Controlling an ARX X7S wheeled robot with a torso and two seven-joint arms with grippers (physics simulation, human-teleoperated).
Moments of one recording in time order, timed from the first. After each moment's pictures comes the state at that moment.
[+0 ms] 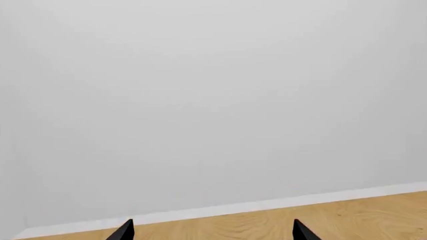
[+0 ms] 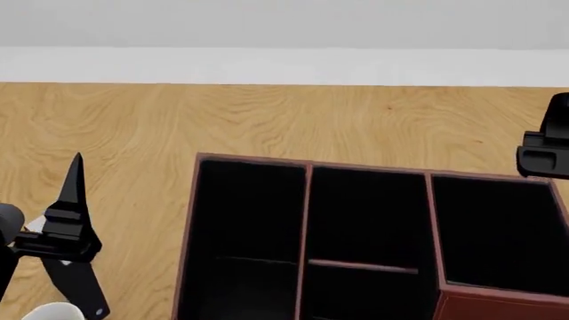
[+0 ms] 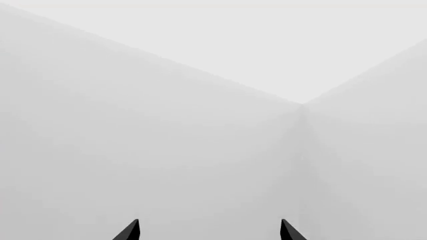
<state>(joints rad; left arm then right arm) -0.33 -0.35 0.08 0.50 -0.31 -0.52 -0.15 0.62 0.95 0.25 -0.99 0.98 0.82 0.75</state>
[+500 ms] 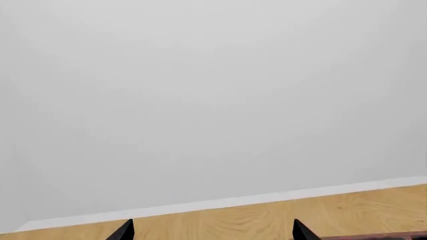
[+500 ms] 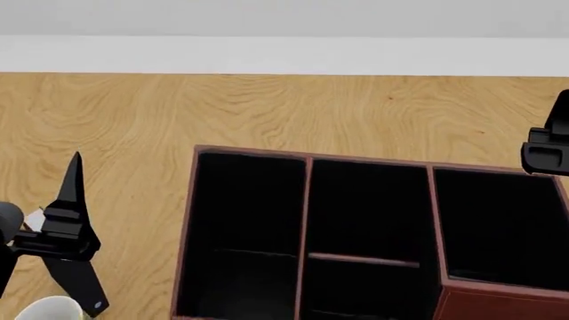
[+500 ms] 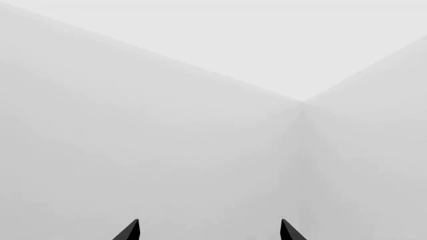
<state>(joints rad) -0.33 -0.36 0.09 0.50 -0.32 -0.52 -0.16 0.61 0.96 0.25 -0.99 0.98 0.79 0.76</state>
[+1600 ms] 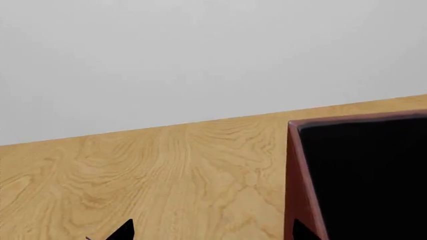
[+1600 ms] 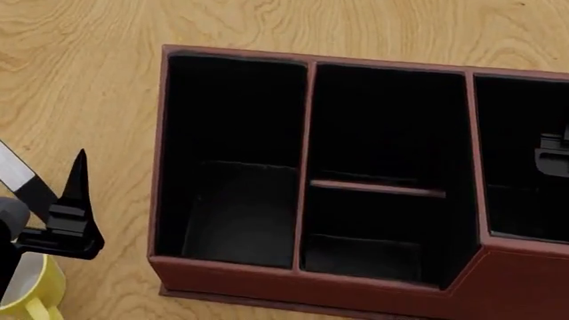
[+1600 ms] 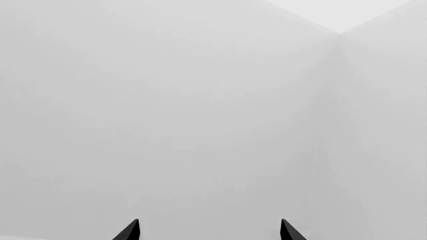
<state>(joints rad) -0.36 -0.37 0.11 0.51 -0.33 -0.55 -0.18 0.57 1.00 0.28 -0.99 1.01 0.76 0.78</state>
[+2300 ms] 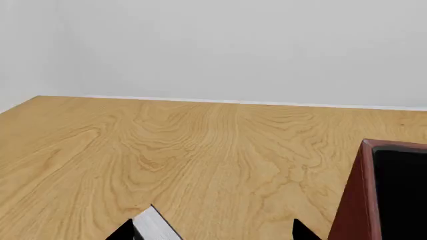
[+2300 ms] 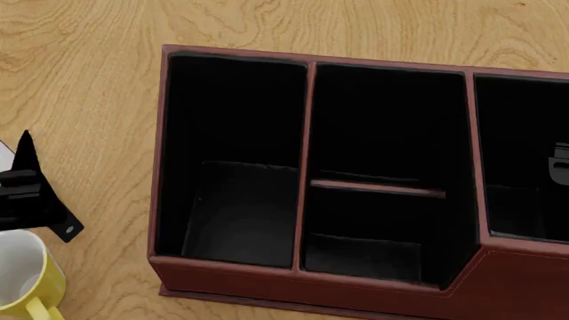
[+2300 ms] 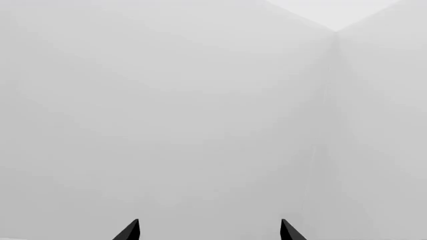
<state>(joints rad) -0.48 -0.29 -0.05 0.74 -0.51 -1.03 -0.46 0.49 1.00 0.34 -0.99 1.00 0.71 0.77</state>
